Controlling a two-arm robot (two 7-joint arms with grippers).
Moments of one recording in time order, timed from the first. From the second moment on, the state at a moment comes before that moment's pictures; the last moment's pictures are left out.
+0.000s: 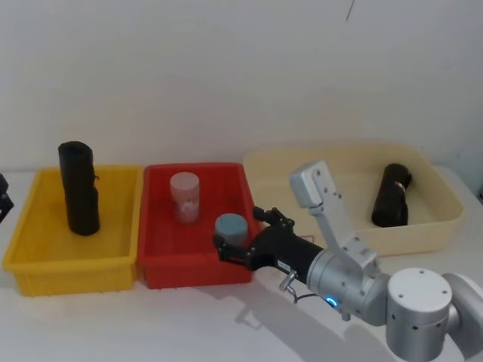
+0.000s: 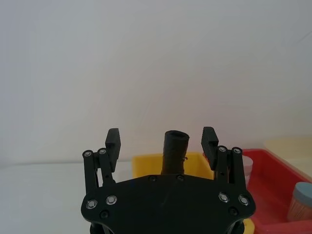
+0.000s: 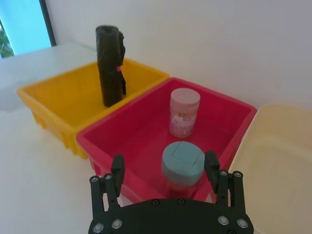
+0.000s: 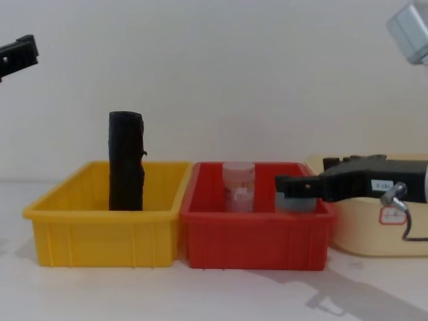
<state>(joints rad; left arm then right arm) 0.08 0.31 0.08 -1.96 -0.33 -0.06 0.02 0.26 0.30 -0.33 -1.61 0.22 0.31 0.37</state>
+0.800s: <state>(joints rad) 0.12 0.32 0.06 -1.97 -0.33 -0.07 0.04 0.32 0.29 -0.36 -1.51 0.16 0.33 0.33</state>
